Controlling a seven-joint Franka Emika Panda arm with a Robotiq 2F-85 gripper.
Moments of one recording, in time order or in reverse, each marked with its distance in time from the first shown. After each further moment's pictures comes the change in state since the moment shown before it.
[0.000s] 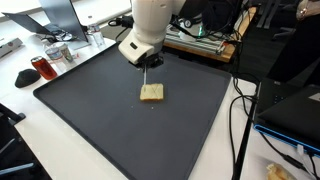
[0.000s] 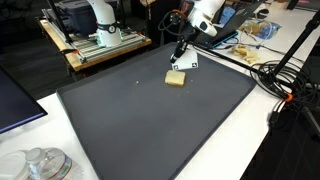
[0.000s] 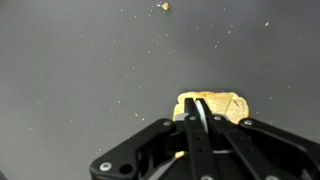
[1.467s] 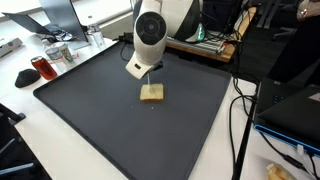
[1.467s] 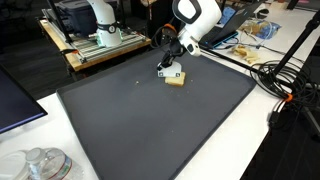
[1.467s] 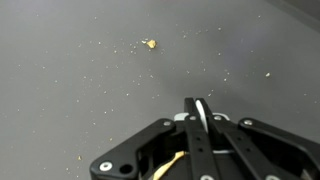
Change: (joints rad) arm -0.026 0.114 -0.002 -0.003 -0.013 -0.095 -0.078
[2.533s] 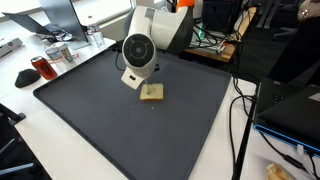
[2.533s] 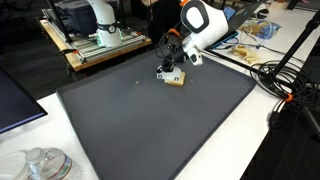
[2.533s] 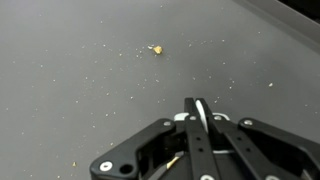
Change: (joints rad) arm -0.010 0.147 0.004 0.204 0.013 -0.187 -0.110
